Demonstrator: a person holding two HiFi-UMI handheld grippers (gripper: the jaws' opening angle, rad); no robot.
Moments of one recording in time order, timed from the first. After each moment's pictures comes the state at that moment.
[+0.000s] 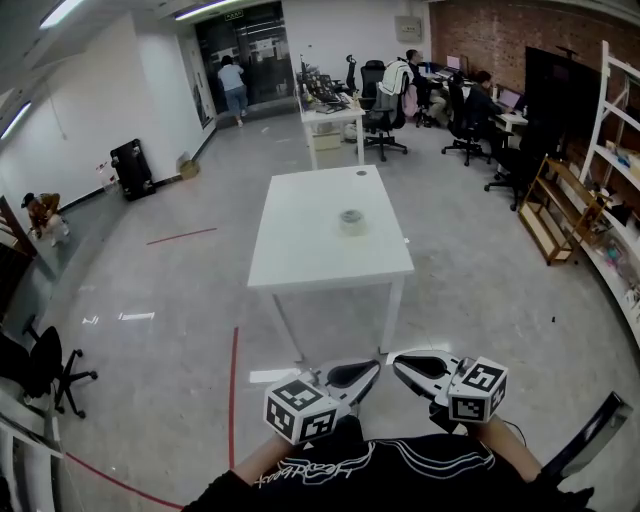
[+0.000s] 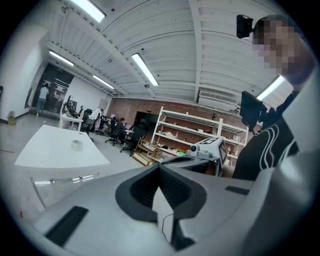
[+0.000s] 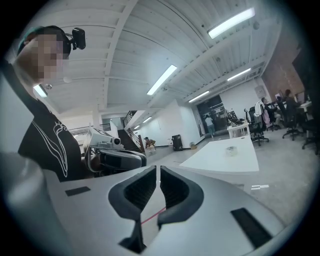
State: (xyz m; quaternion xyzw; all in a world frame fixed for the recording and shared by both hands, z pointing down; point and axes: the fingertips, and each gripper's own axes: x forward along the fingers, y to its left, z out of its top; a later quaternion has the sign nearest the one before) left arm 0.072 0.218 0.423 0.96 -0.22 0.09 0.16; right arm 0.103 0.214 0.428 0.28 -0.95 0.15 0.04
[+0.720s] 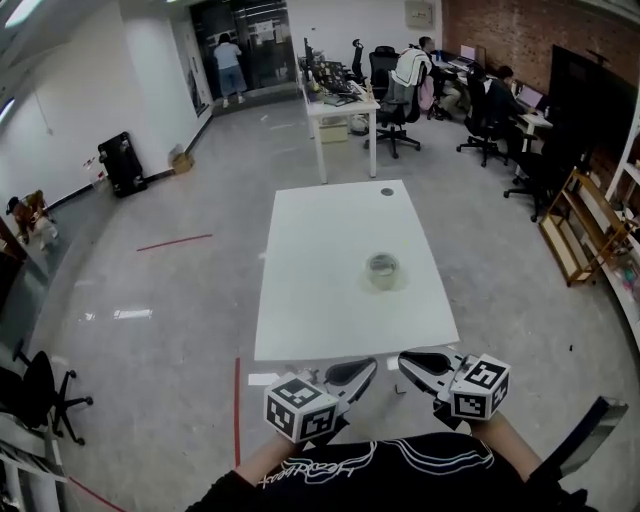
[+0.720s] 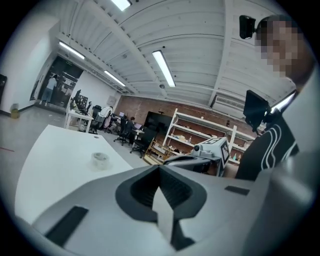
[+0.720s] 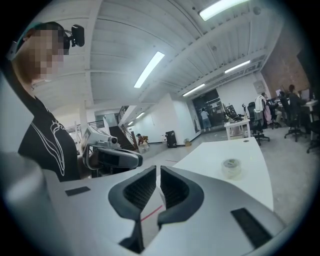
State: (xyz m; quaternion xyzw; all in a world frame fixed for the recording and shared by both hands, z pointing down) left arm 0.006 -0.081 0.435 0.95 -0.24 0.08 0.20; right arm 0.052 -0.086 0.440 0.29 -0.94 0.17 0.07
